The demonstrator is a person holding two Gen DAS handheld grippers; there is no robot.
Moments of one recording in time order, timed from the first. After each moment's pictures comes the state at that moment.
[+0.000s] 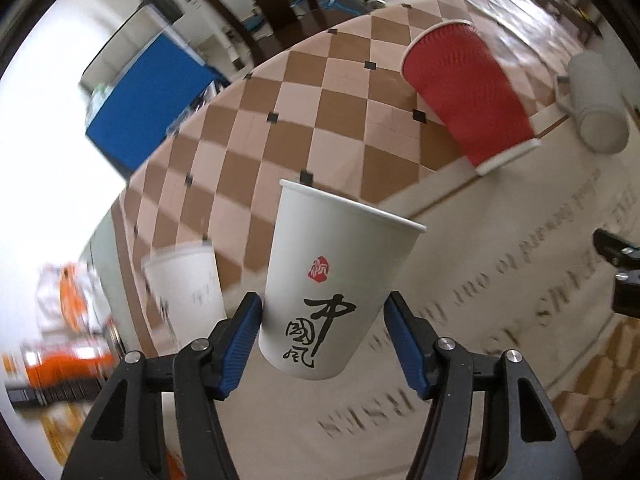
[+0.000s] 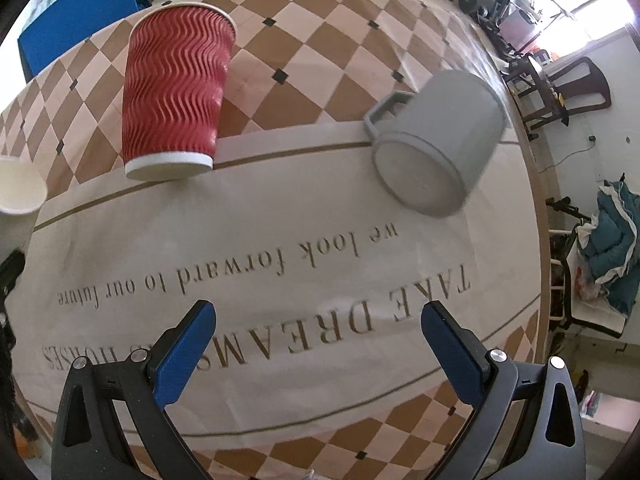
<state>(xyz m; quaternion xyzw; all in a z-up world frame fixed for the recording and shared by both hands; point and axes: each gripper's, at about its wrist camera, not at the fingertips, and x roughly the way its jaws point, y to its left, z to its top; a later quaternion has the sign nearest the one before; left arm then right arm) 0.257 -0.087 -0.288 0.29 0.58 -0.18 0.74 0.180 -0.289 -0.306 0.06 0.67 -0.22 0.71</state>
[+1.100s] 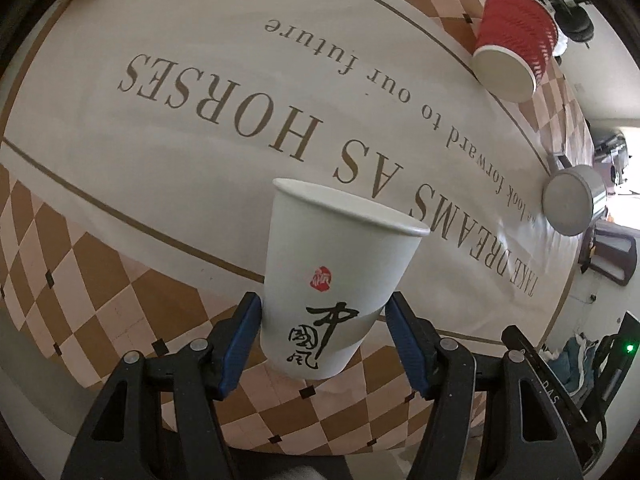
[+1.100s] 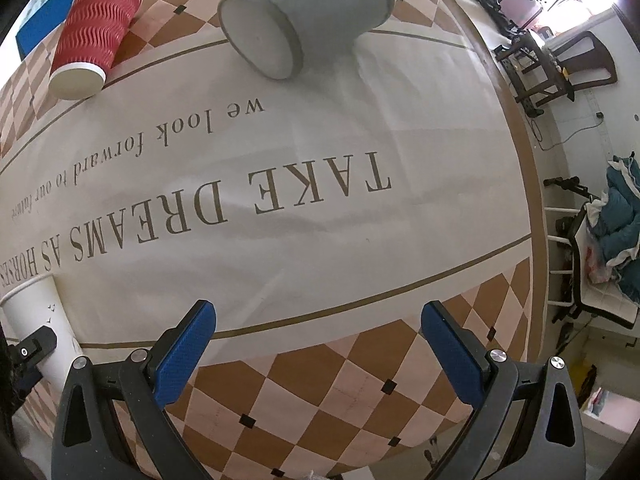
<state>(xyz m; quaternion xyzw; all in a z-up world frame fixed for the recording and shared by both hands) 0.110 -0.076 -0.345 -0.17 0.75 -0.02 0.64 0.061 -0.377 -0.334 0.08 0.68 -0.20 0.70</state>
